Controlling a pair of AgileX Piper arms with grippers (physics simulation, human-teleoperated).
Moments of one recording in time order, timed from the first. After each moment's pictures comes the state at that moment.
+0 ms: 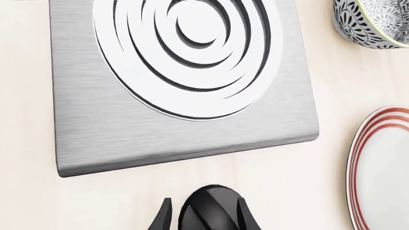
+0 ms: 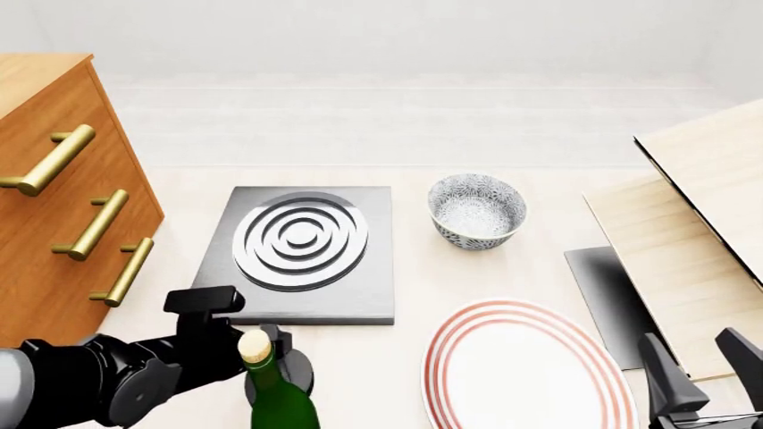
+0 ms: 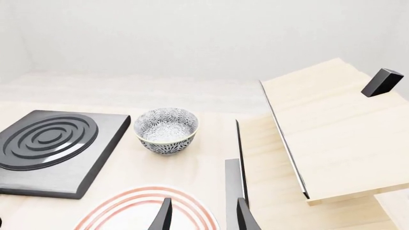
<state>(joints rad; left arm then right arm) -0.47 1.43 -0.38 -0.13 -0.42 0.06 0.00 0.00 0.10 -0.03</state>
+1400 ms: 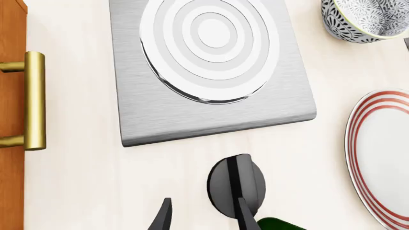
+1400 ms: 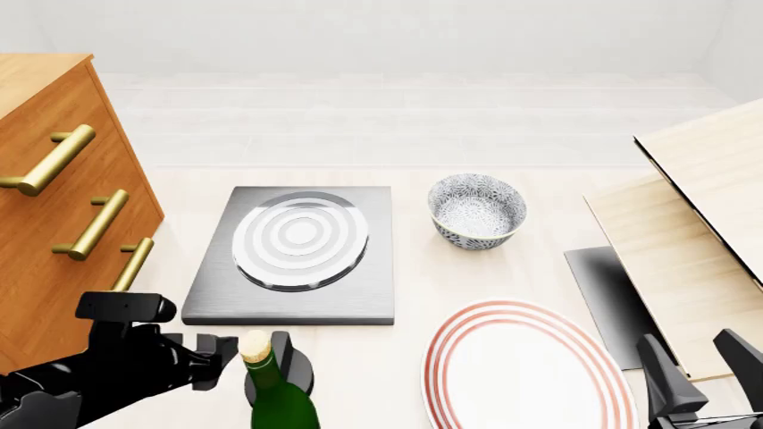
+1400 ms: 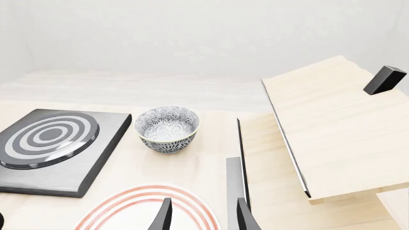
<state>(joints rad) -0.36 0.97 -0.32 0.21 -0.26 0.07 0.00 0.00 0.10 -0.02</state>
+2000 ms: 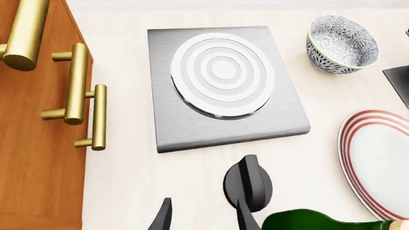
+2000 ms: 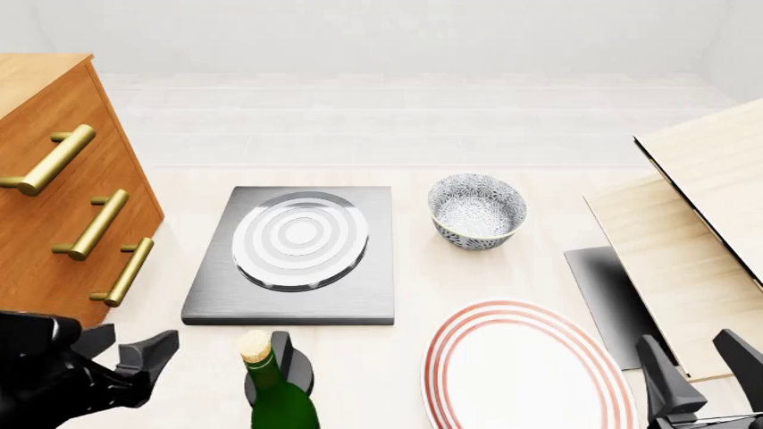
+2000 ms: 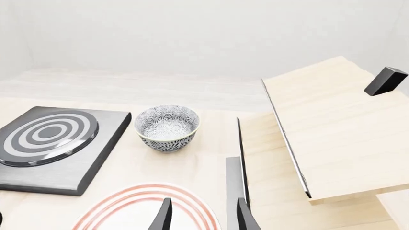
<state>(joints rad) -0.25 0.51 -0.33 0.45 -0.14 0.07 0.00 0.00 0.11 -0.03</state>
